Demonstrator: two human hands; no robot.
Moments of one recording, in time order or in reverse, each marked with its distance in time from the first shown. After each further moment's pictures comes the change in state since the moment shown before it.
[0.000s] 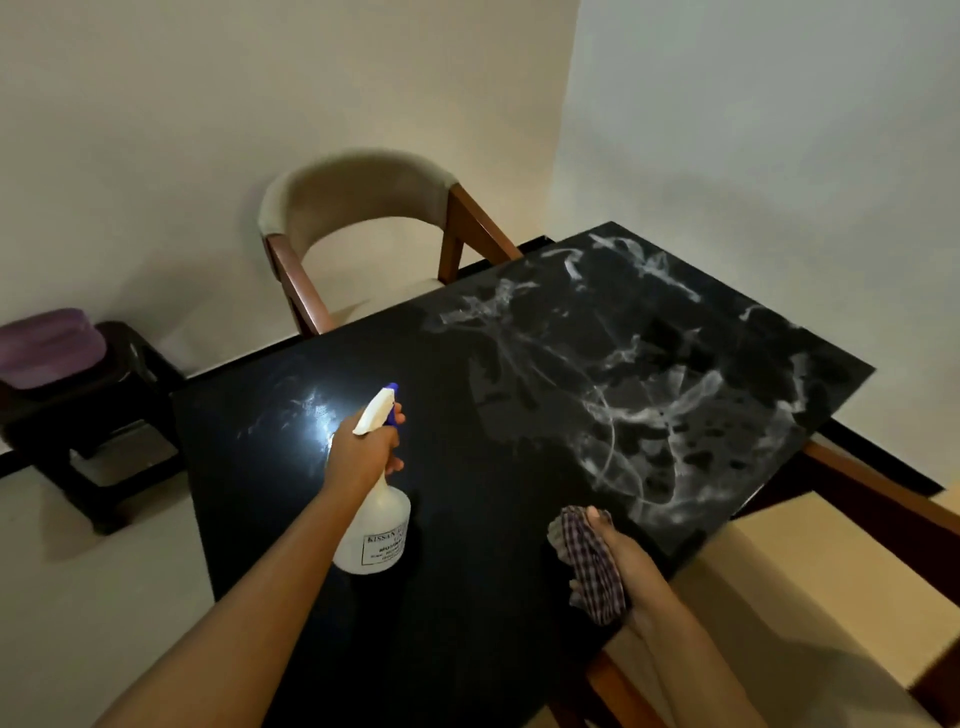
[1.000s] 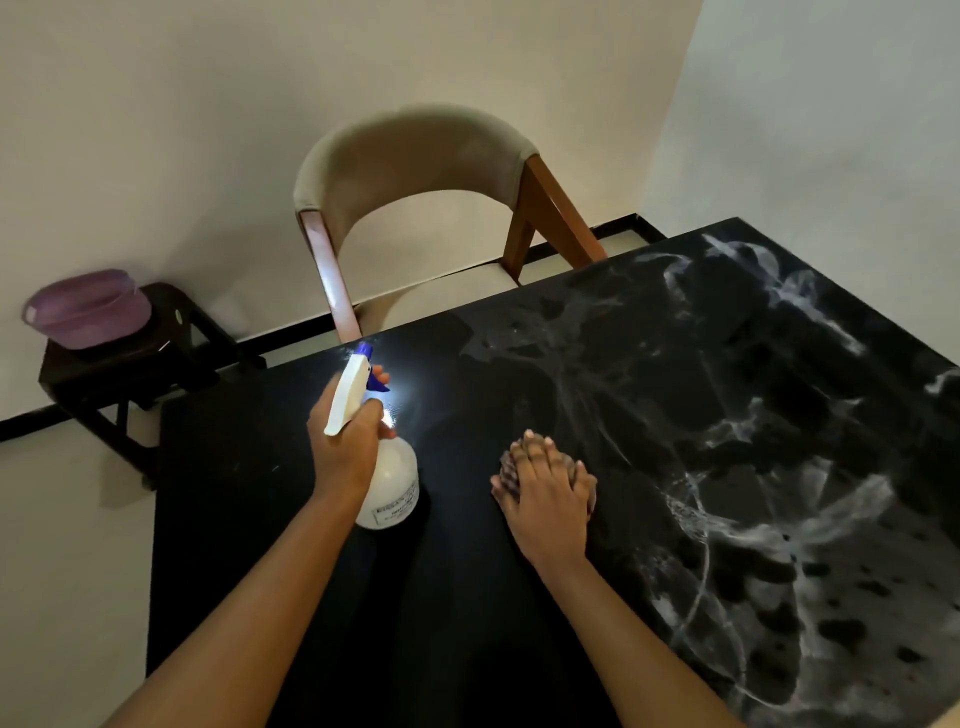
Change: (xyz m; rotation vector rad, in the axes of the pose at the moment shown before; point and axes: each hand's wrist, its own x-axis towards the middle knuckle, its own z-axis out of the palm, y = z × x) left_hand 0.133 0.017 0.024 -0.095 0.365 0.297; right_hand 0.207 -0.098 0.137 -1.410 0.281 -0.983
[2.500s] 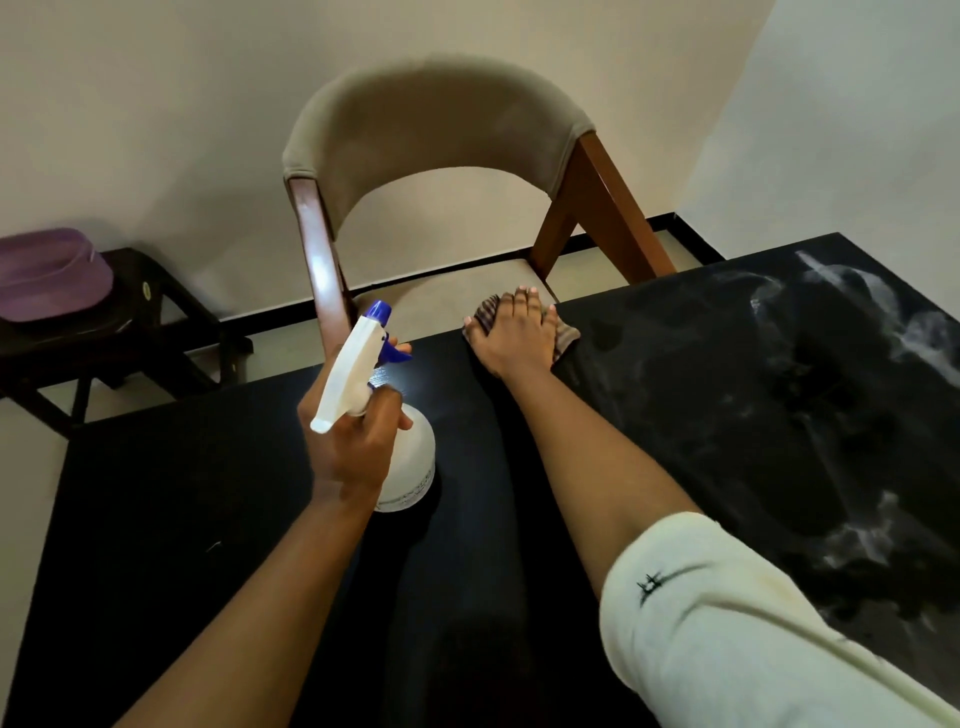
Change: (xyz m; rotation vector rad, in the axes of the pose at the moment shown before) left_hand 0.088 -0.049 0.049 0.049 0.194 0.117; right_hand 0.305 -0.062 0.020 -0.005 -0.060 -0.010
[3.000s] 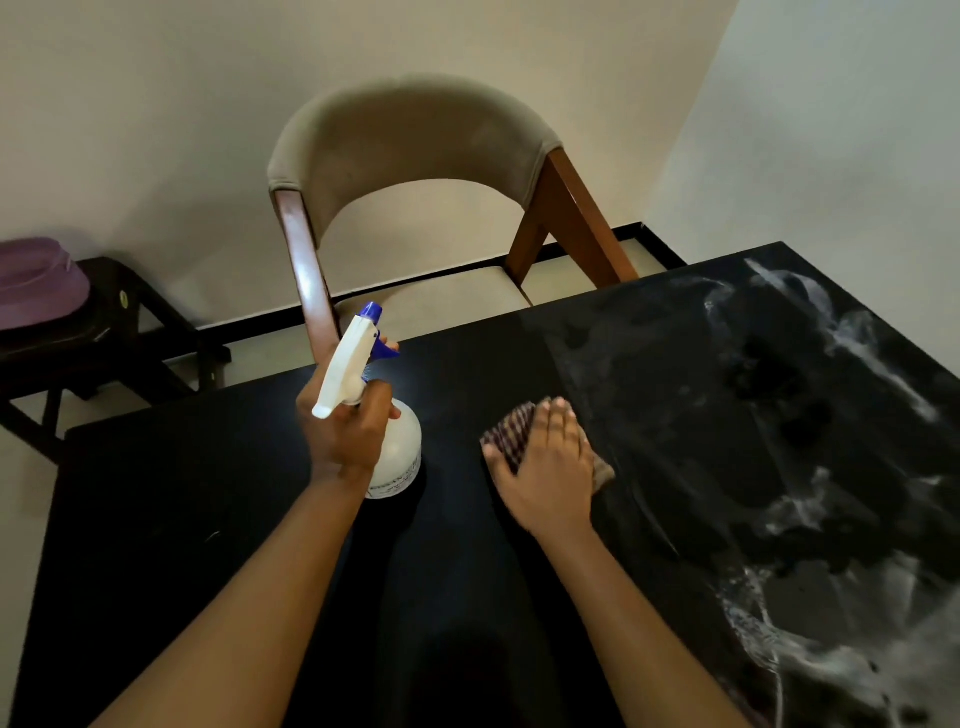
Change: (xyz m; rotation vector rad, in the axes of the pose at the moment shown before) left_hand 0.004 0.007 -0.007 -0.035 -0.062 -0.001; right_hand -0.184 0.044 -0.008 0.067 -0.009 0.124
